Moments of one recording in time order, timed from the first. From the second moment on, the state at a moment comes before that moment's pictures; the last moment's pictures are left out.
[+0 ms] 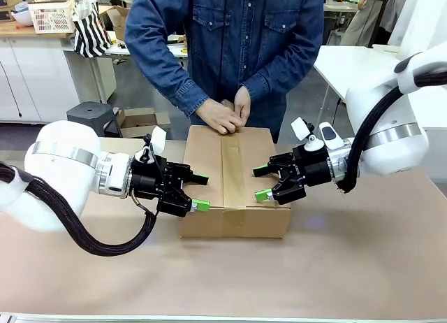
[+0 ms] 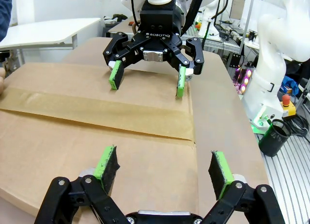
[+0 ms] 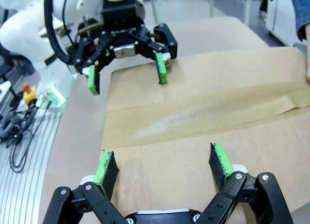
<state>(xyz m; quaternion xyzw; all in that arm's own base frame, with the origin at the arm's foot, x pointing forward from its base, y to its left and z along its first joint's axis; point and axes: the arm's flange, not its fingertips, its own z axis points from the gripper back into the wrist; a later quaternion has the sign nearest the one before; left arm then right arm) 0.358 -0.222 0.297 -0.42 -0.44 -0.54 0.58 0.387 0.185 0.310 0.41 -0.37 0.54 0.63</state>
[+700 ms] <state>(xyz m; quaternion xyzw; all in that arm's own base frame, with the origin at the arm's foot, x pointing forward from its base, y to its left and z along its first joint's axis) 0.358 -0.222 0.297 -0.42 -0.44 -0.54 0.58 0.387 0.185 0.310 0.41 -0.37 0.54 0.63</state>
